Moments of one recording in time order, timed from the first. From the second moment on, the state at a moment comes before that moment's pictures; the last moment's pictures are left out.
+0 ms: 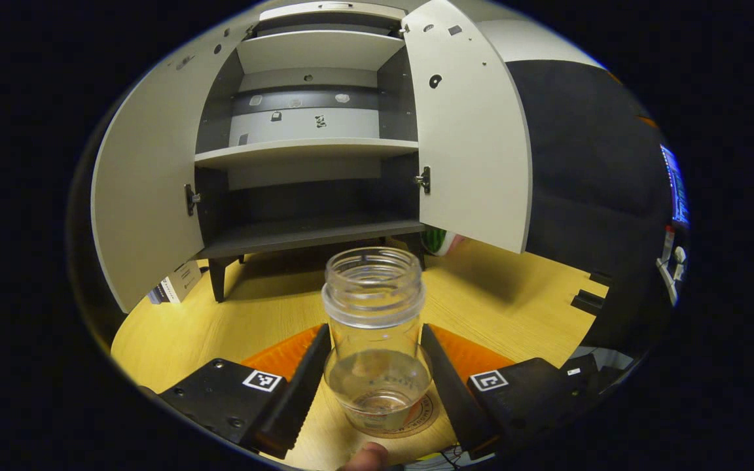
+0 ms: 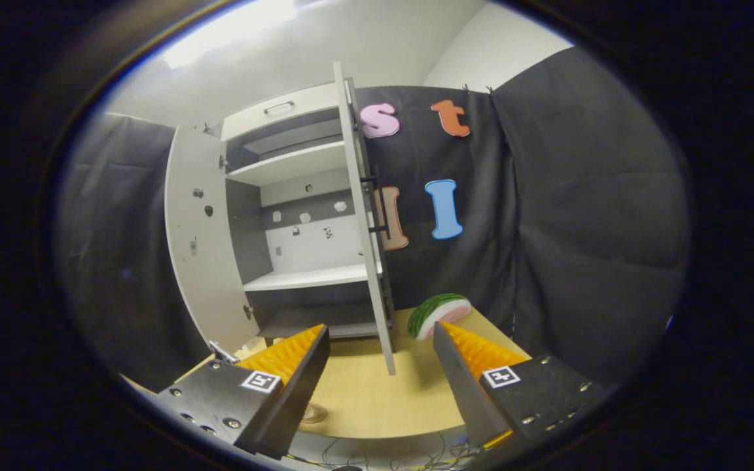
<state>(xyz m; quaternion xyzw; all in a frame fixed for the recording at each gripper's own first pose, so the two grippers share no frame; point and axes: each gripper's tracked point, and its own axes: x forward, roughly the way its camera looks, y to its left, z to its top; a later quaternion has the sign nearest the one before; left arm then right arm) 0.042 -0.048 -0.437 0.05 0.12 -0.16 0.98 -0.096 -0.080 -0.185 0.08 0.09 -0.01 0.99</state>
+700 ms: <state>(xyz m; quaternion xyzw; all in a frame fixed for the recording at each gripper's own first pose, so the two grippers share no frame) 0.017 -0.048 -0.299 0.07 0.11 -0.18 0.98 -0.106 -0.132 -0.146 0.09 0.05 -0.04 0.99</state>
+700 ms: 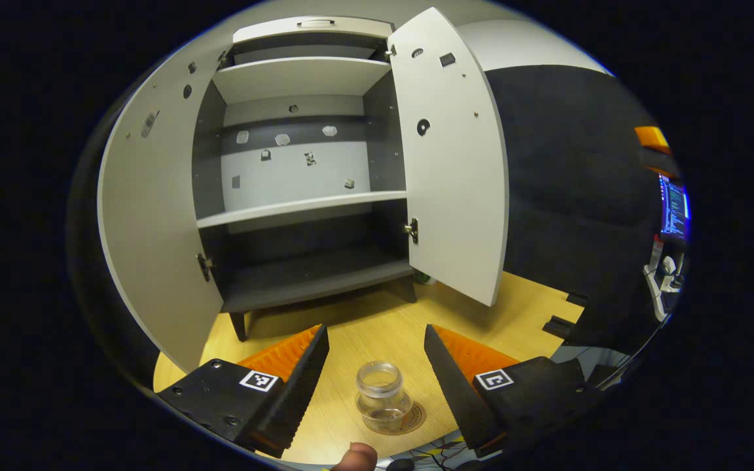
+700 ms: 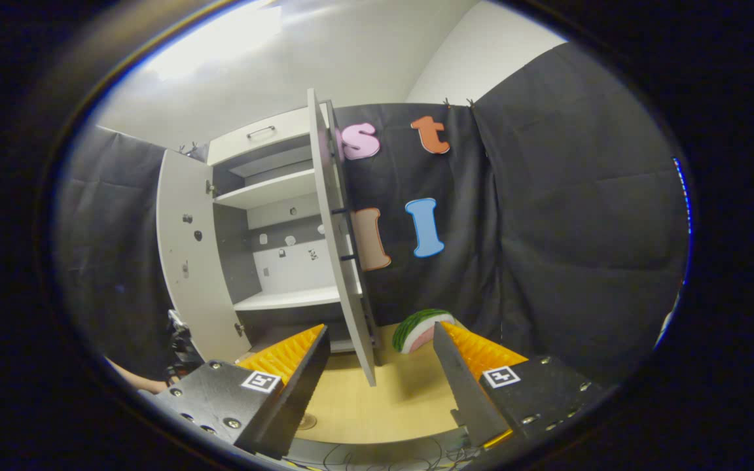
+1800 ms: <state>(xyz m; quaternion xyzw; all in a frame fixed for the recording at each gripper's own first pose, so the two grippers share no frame) 0.015 0.010 -0.012 0.01 -0.01 -0.17 0.99 0.136 -0.277 -0.020 0.04 0.03 -0.13 0.99</state>
